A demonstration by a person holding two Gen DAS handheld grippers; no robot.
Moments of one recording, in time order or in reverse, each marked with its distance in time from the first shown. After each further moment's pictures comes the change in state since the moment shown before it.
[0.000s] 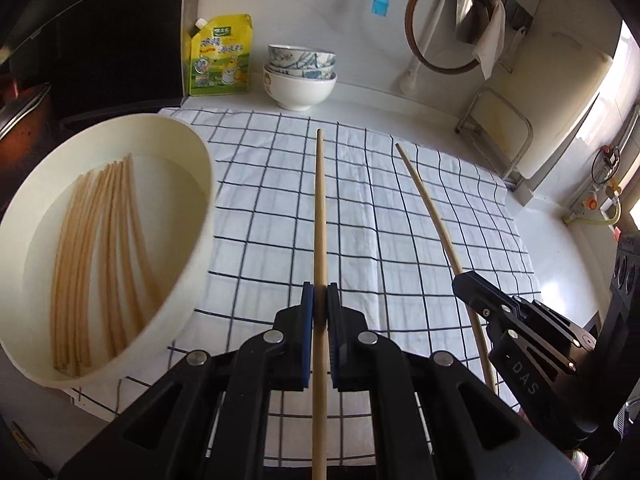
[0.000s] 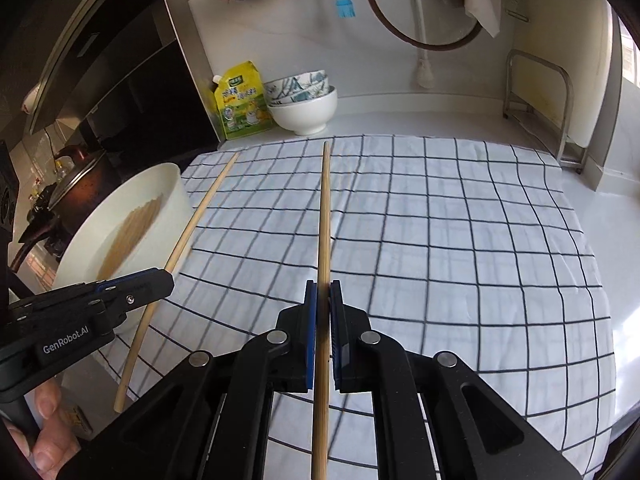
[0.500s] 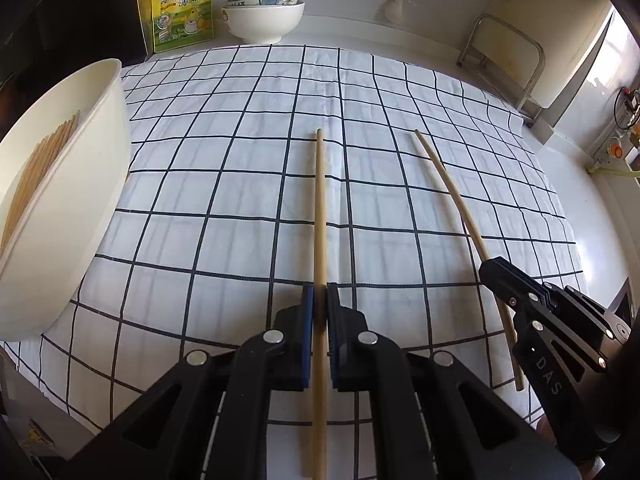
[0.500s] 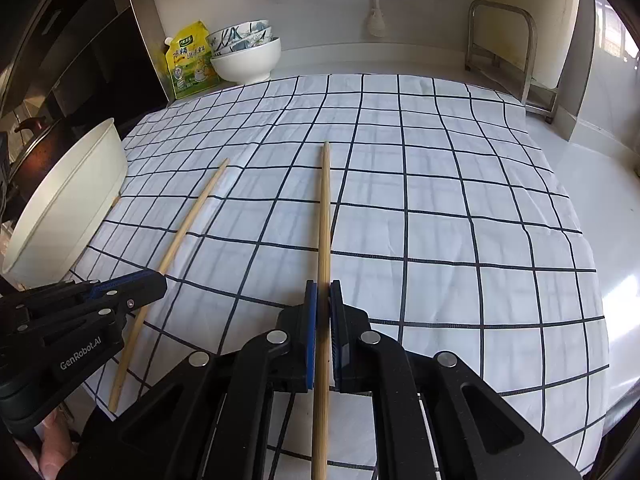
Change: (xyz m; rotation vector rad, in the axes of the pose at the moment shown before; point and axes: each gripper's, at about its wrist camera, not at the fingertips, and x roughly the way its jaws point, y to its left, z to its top) left arm 0.079 -0.057 -0.049 0.063 0.142 0.056; right arm 0.018 -0.075 -0.052 0.031 0.112 -0.128
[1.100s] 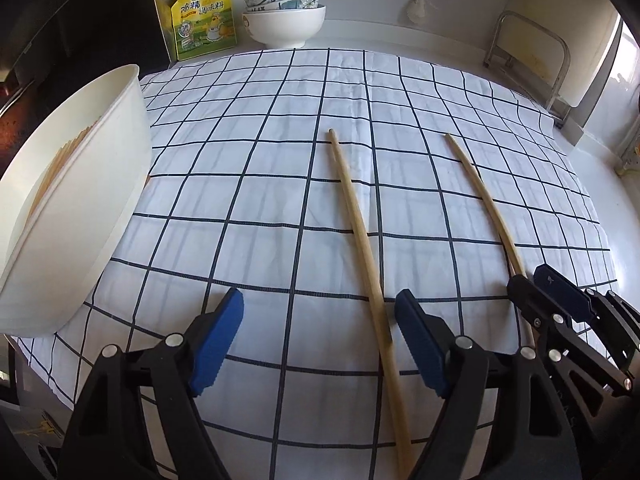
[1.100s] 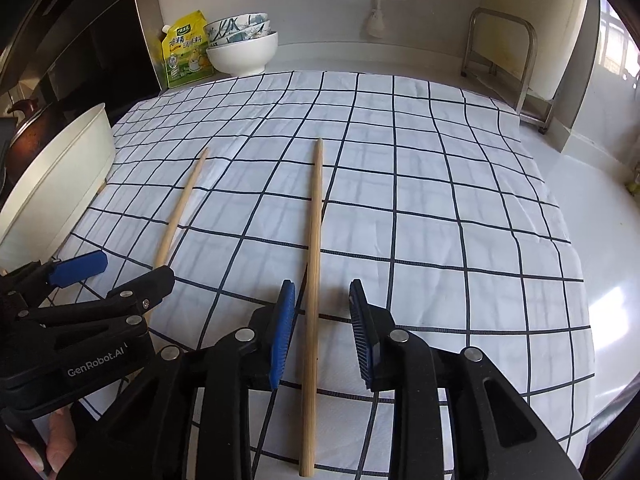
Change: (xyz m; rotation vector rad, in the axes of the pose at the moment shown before) left arm 0.015 -0.006 0.001 0.001 -0.034 0.137; right arm 0.010 0.006 -0.005 -0.095 0.008 -0.105
